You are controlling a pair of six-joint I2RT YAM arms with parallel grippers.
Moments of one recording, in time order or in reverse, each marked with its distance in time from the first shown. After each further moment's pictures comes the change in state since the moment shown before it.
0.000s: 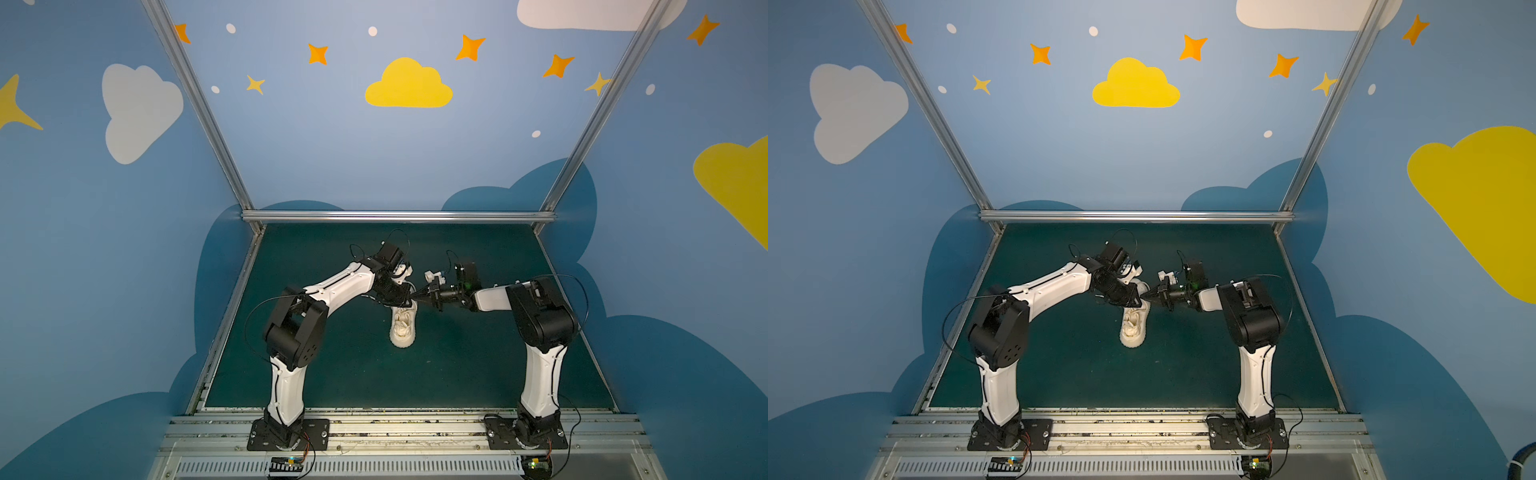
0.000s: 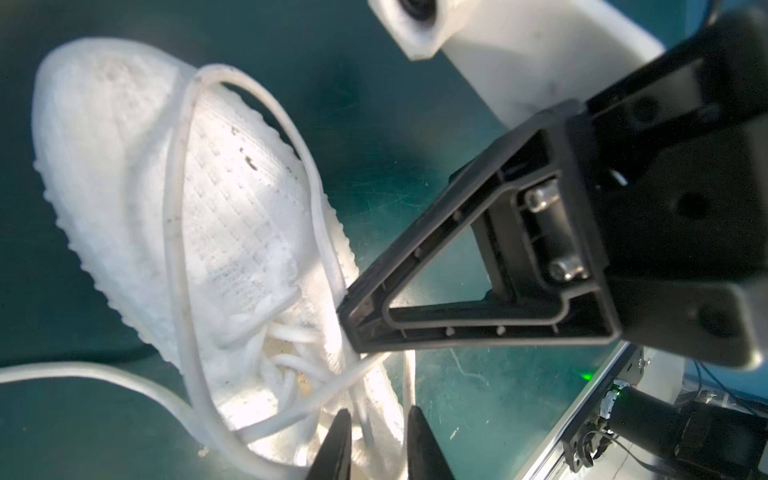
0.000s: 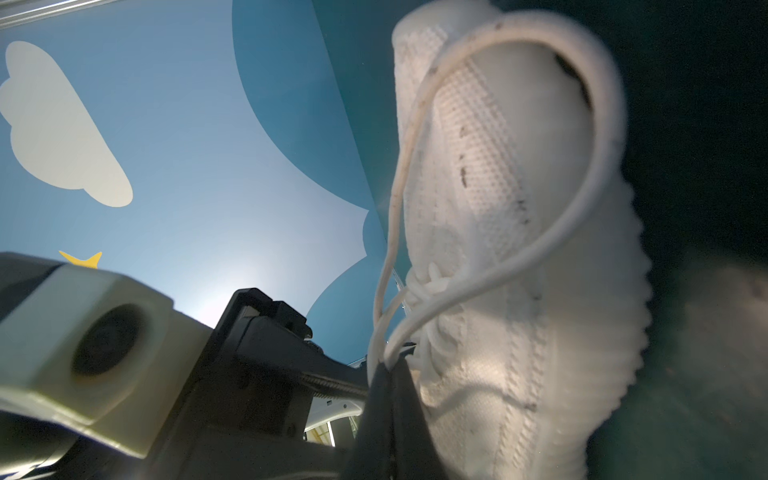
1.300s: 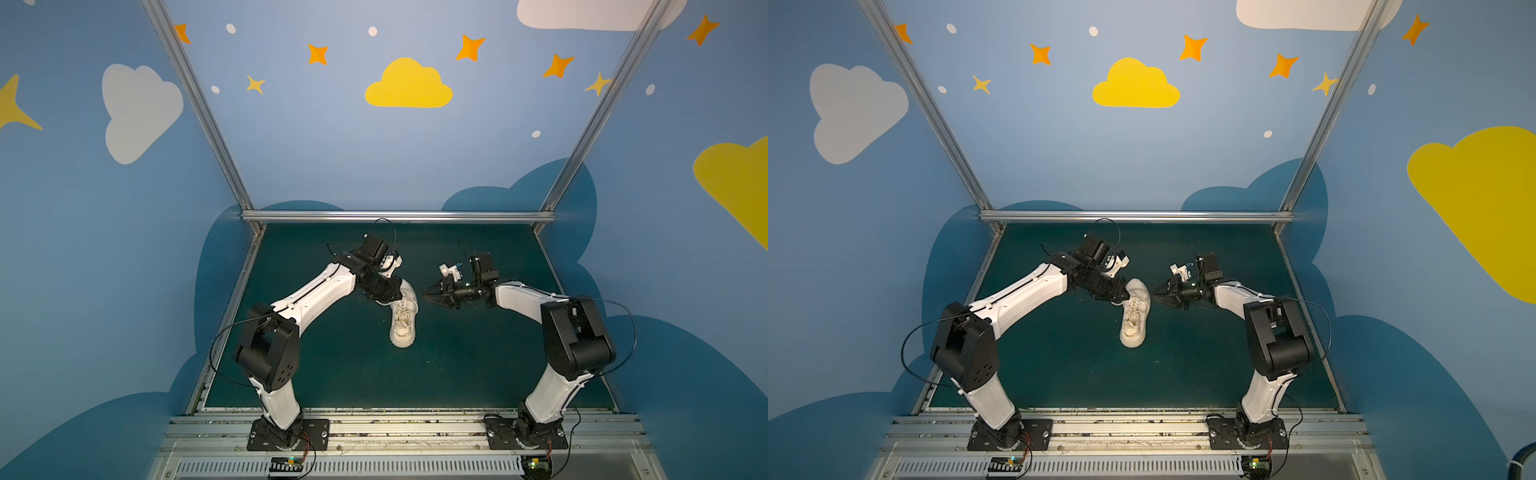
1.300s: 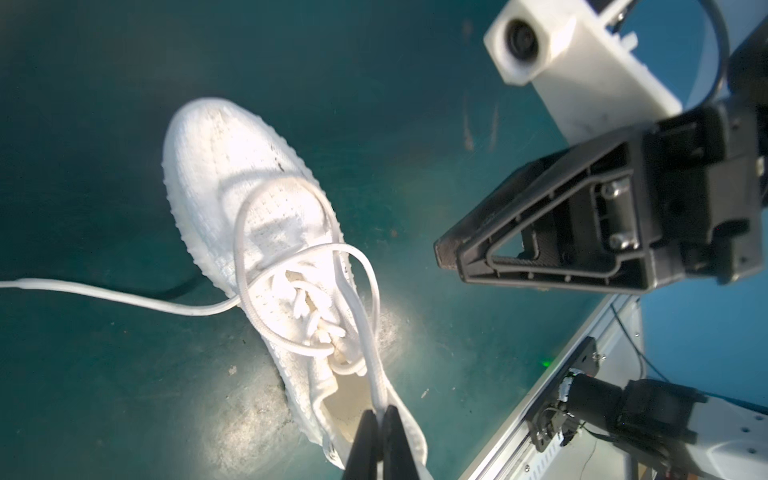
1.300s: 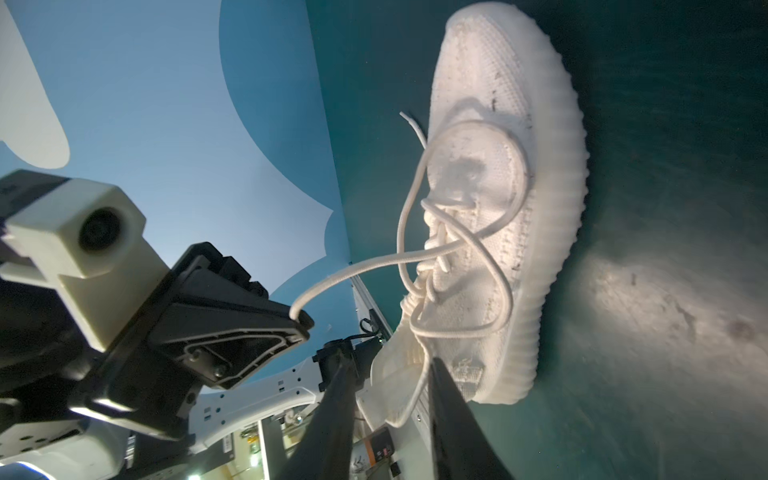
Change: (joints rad) left arm 0.047 -0.233 -0.071 -0.035 0.013 -0.024; right arm -0.050 -0.317 0.006 -0.566 0.137 -0.462
